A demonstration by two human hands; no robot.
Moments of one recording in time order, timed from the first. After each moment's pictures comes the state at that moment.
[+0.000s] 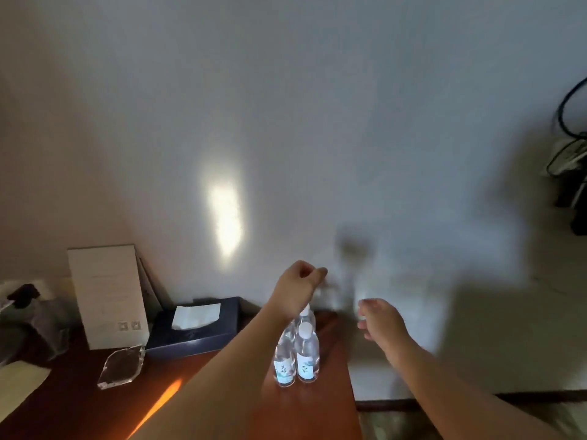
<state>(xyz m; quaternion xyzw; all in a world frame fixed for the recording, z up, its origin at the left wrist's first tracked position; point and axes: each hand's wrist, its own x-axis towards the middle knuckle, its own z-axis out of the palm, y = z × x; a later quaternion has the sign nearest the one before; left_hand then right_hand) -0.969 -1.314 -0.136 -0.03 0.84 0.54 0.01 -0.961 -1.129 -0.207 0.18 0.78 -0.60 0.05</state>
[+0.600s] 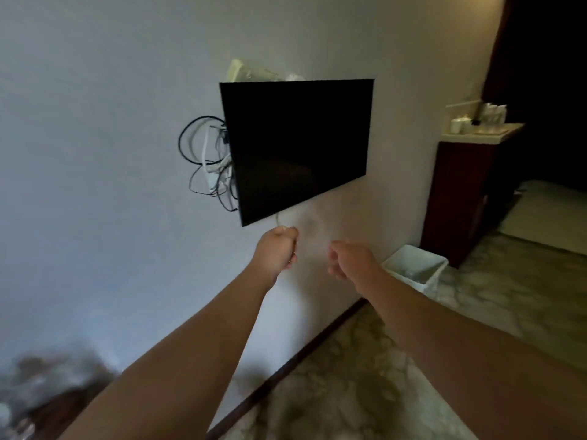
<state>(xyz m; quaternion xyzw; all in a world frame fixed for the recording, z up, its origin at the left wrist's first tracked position) -0.819 -0.793 -0.051 0.22 0.75 0.61 0.17 -0.721 -0.655 -0.083 0.30 0.69 -0.62 -0.20</state>
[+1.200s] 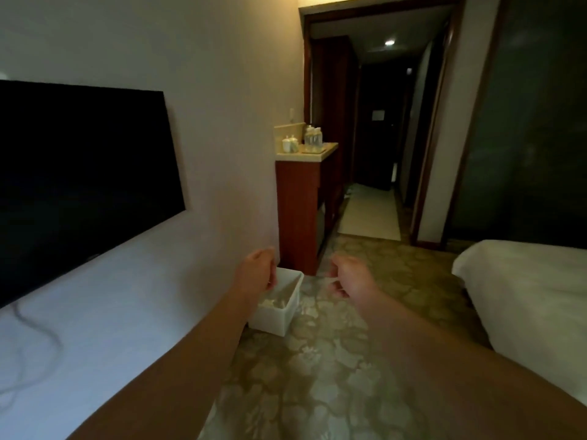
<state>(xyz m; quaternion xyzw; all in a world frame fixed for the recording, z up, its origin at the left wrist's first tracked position) -0.714 -0.353 -0.085 0.36 0.64 0.60 0.32 -0.542 -0.266 -0.097 0.52 0.53 -0.55 -0.38</state>
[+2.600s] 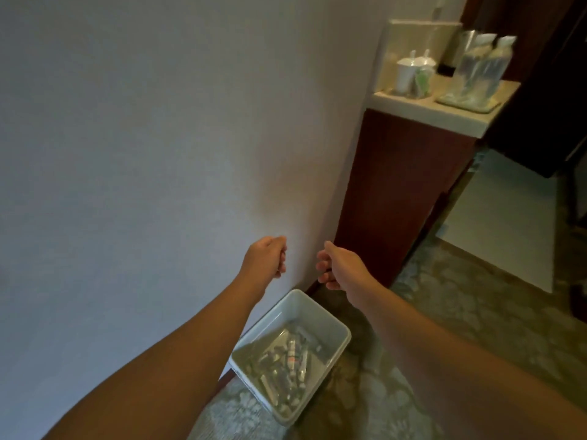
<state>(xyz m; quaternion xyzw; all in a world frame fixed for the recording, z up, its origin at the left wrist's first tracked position) -1.146 0.464 -0.247 0.18 0.72 0.60 0.29 -1.020 0.577 -0.234 0.45 0.62 -0.63 -0.13</state>
